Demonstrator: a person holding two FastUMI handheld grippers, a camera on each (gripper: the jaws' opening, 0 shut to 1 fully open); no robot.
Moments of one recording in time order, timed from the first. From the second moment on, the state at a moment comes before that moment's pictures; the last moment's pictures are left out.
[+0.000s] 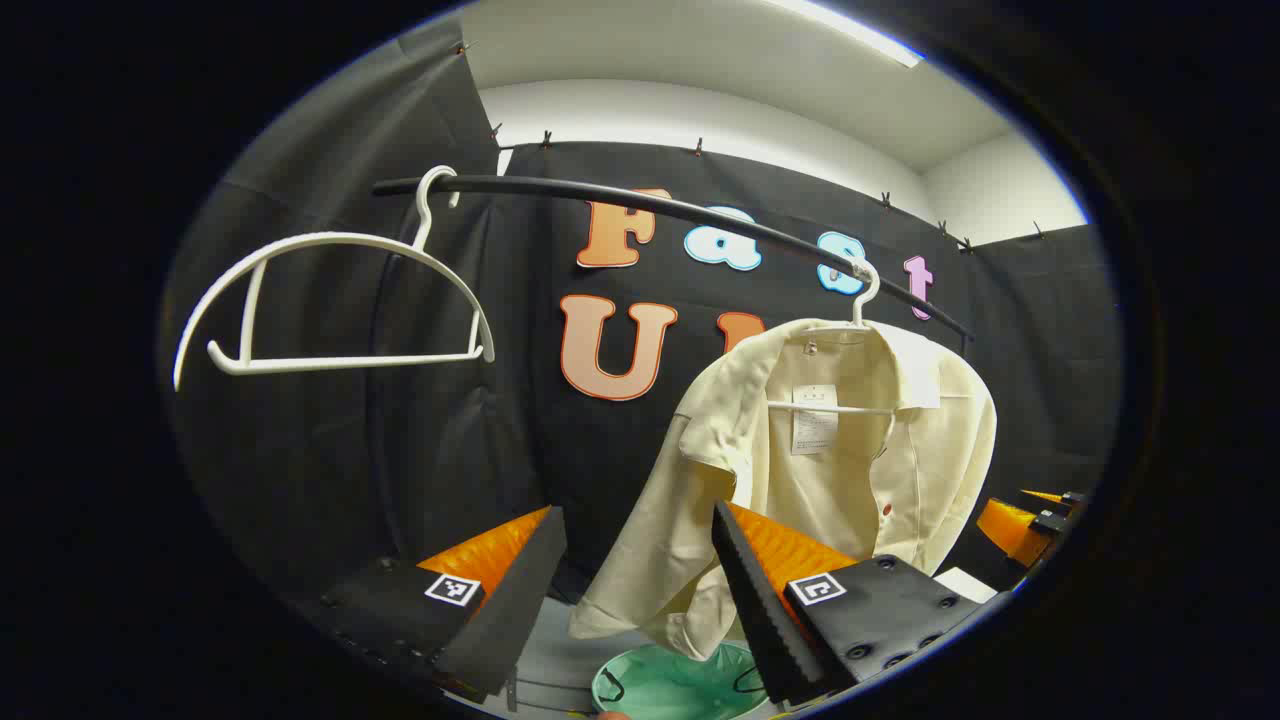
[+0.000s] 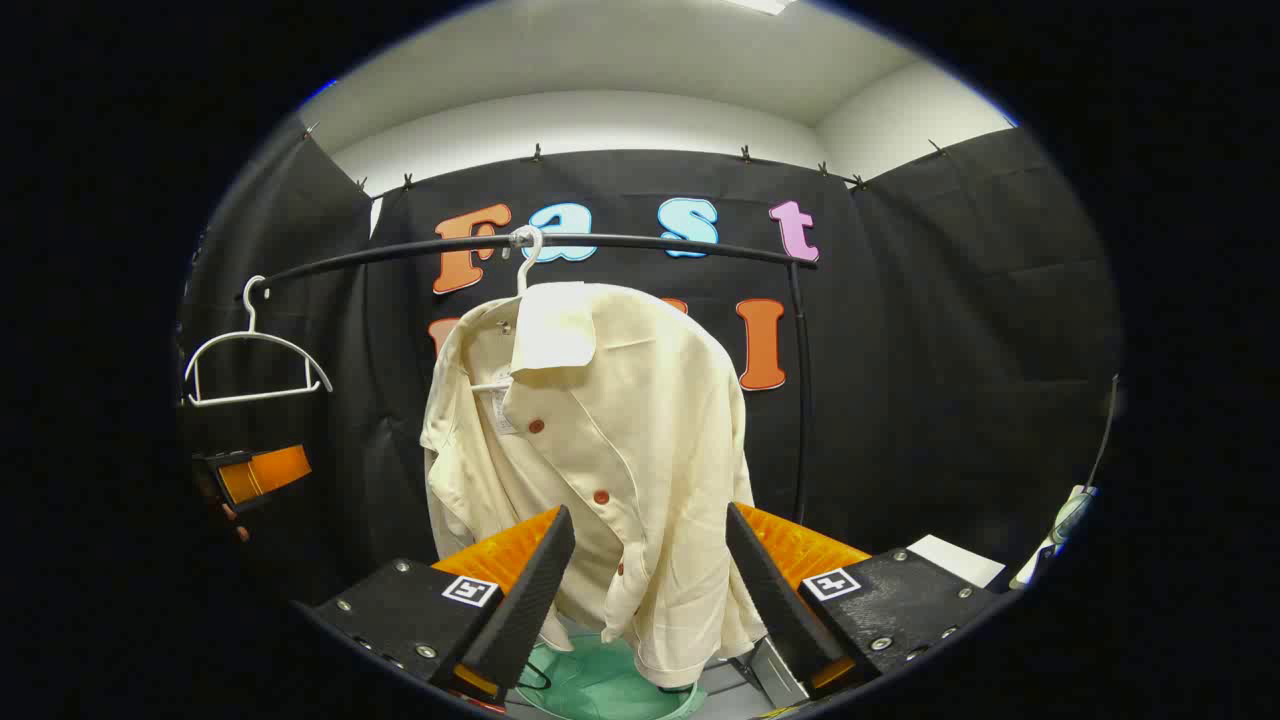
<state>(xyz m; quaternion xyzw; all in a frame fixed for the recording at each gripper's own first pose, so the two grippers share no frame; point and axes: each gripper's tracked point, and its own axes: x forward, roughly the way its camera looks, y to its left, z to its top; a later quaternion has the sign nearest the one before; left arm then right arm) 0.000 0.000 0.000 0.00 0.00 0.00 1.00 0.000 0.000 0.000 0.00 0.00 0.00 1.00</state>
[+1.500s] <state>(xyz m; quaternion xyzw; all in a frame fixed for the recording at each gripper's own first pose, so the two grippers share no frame) -0.001 -0.010 -0.005 0.01 0.01 -0.01 1.00 0.060 0.070 0.033 -0.02 -0.02 0.05 1.00</state>
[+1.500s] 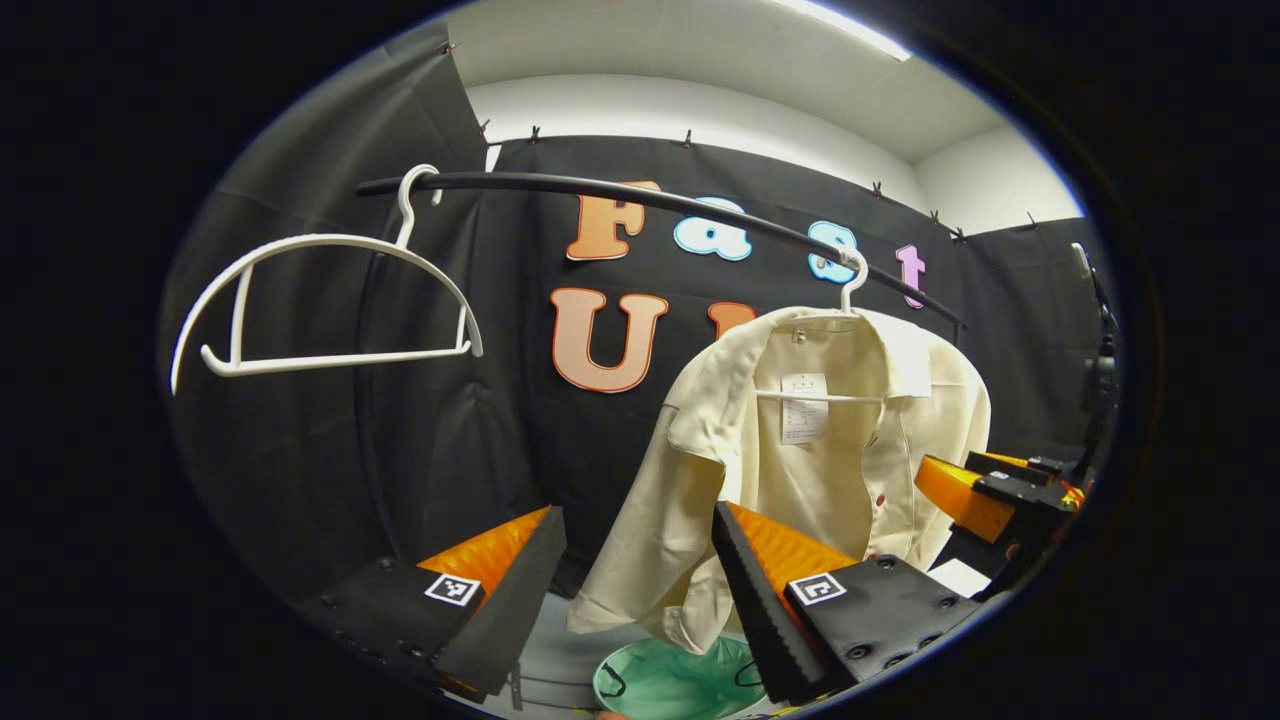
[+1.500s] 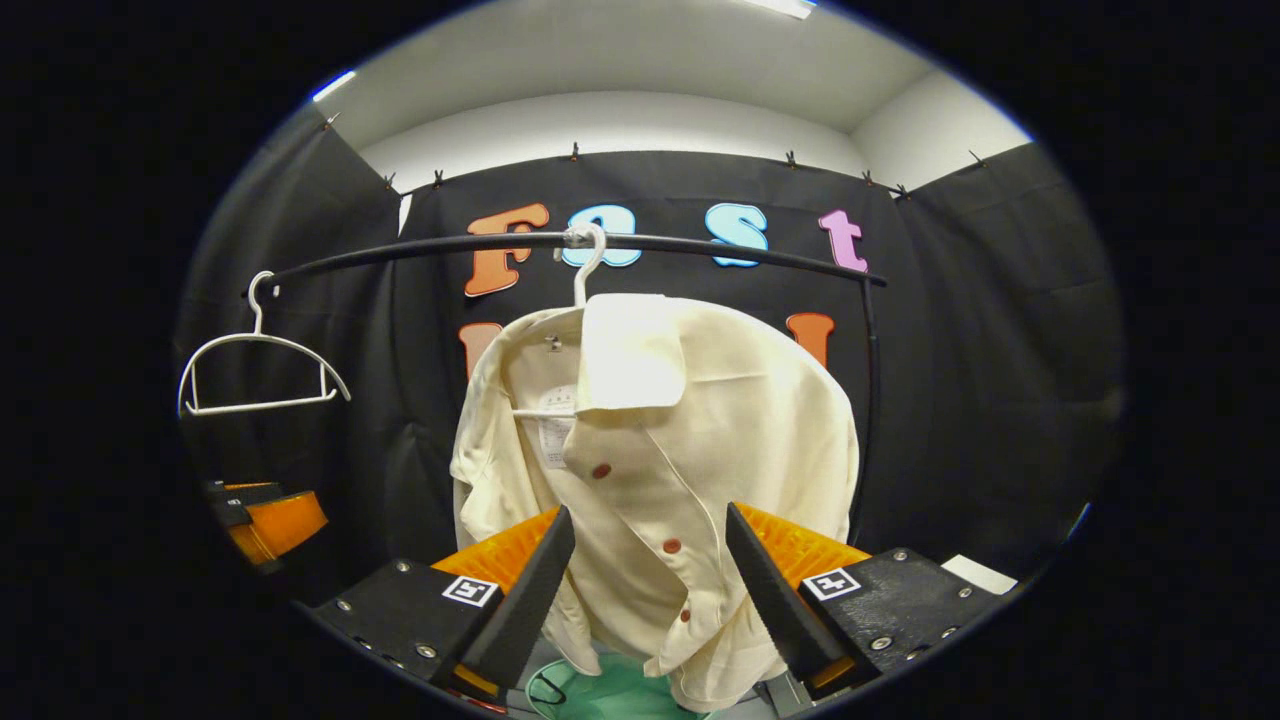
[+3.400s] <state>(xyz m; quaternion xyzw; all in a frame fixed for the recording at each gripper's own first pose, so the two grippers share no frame) 0.134 -0.082 -0.040 -0.04 0.05 -0.10 0.99 0.134 0.083 0.047 -0.01 0.02 0.07 1.00</state>
